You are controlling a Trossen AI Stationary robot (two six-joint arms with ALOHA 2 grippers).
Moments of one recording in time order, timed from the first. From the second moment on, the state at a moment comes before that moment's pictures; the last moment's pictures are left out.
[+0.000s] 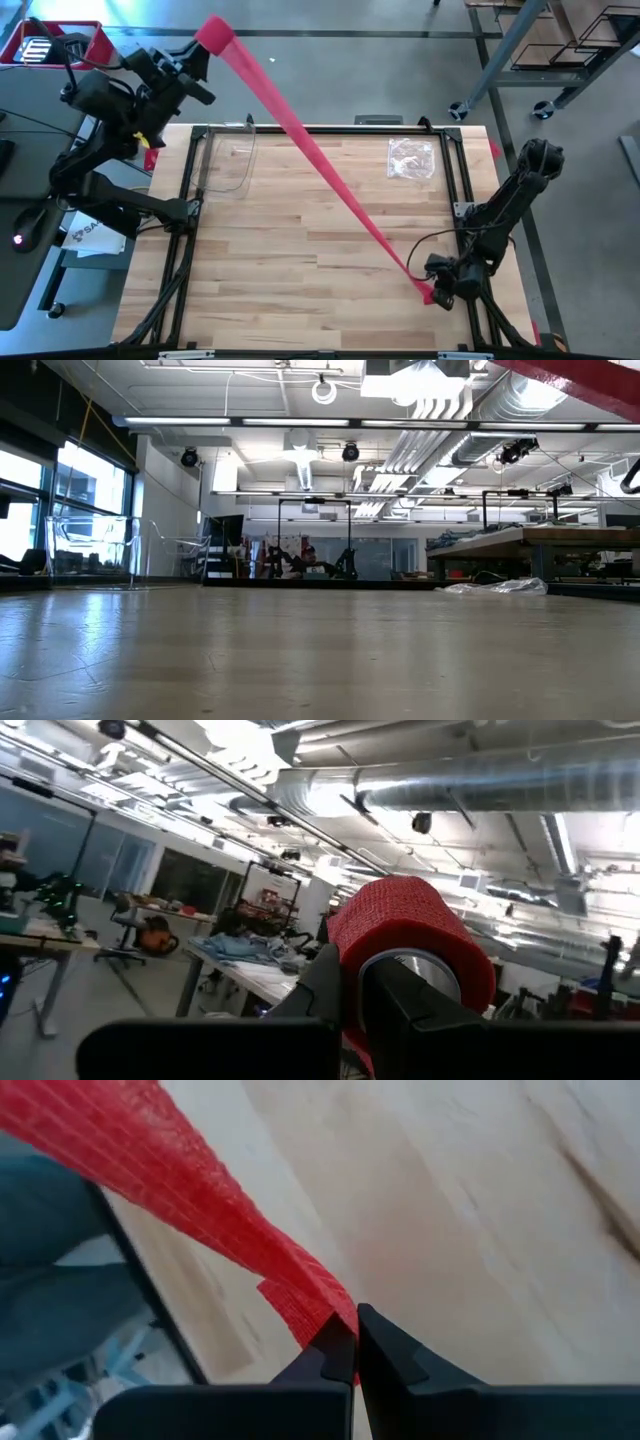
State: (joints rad) left arm 0.16 1.10 1.63 0.01 -0.67 0.01; right arm 1.05 1.14 0.41 -0.26 0.09 1.66
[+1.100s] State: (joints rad) left arm 0.18 1.42 1.63 -0.66 -0.52 -0.16; right arm 0.83 1.26 2.08 -0.14 0.74 -0.40
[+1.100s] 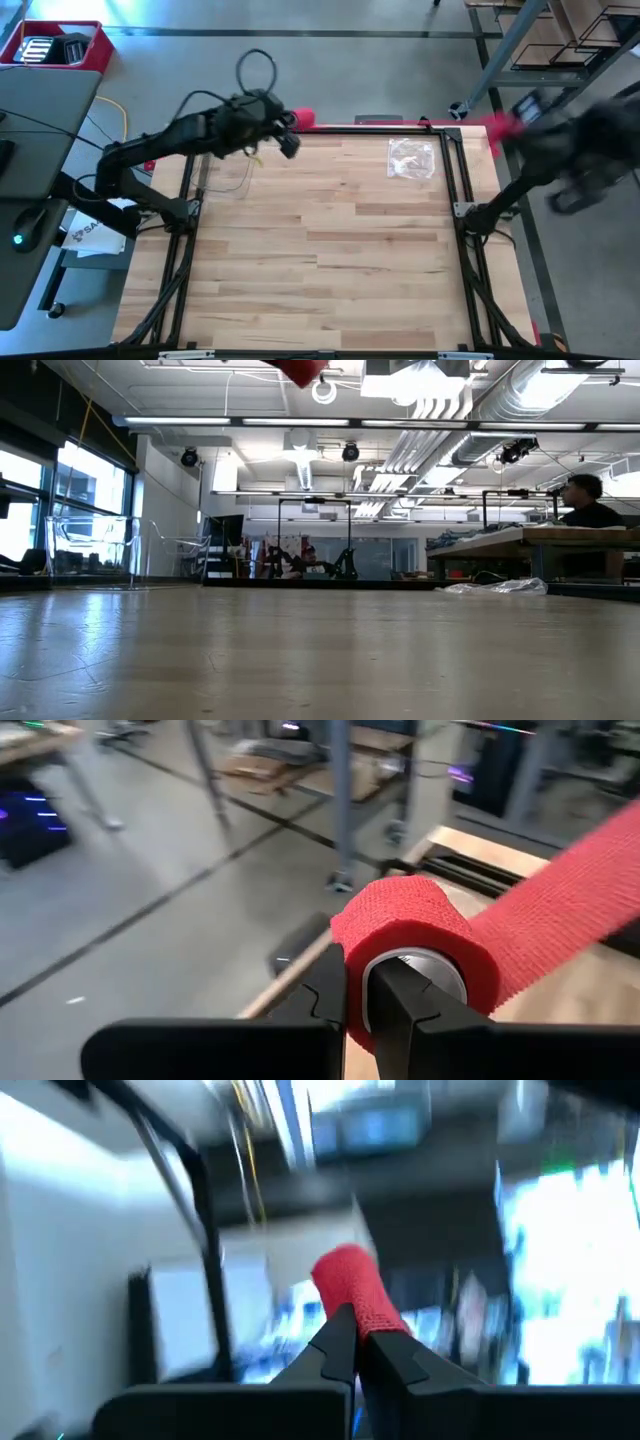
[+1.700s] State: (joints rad) left arm 0.04 1.70 1.63 -0.44 0.12 -0.17; right arm 0.83 1.32 2.35 0.15 0.88 -1.08
